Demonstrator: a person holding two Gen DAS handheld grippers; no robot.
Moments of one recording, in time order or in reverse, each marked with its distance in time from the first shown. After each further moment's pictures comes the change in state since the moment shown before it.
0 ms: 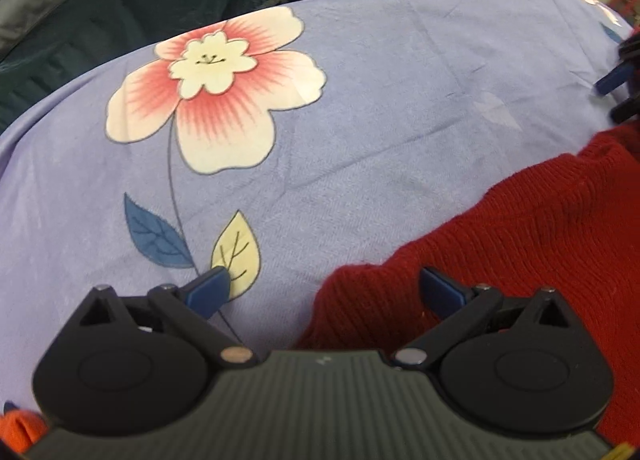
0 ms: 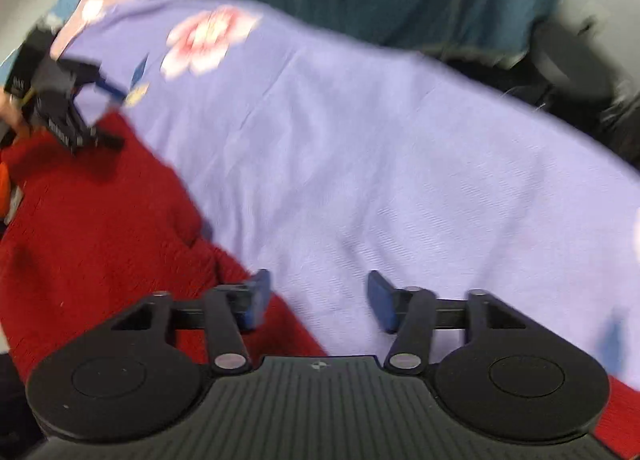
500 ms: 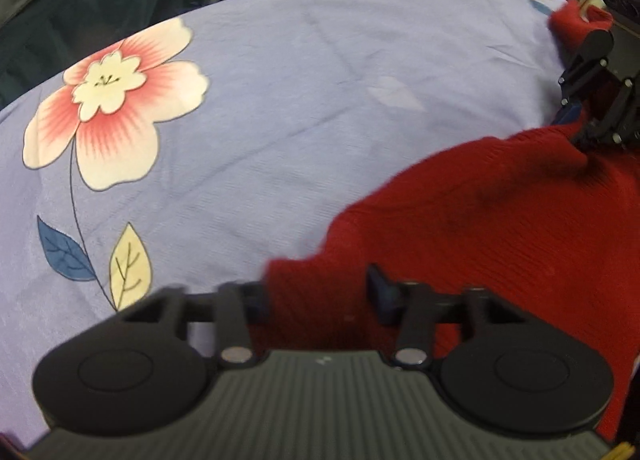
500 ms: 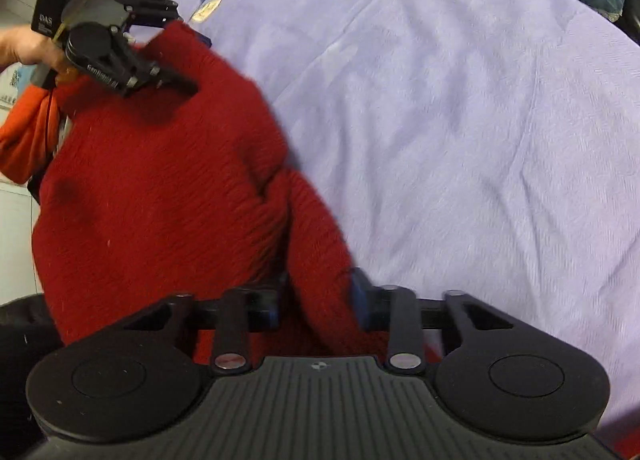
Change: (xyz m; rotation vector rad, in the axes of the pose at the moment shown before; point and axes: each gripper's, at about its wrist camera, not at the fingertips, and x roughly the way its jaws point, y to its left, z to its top) left arm -0.010 -0.048 -0.007 0.104 -0.018 -0.141; right arm 0.032 0.037 0.003 -0.045 0.136 0.163
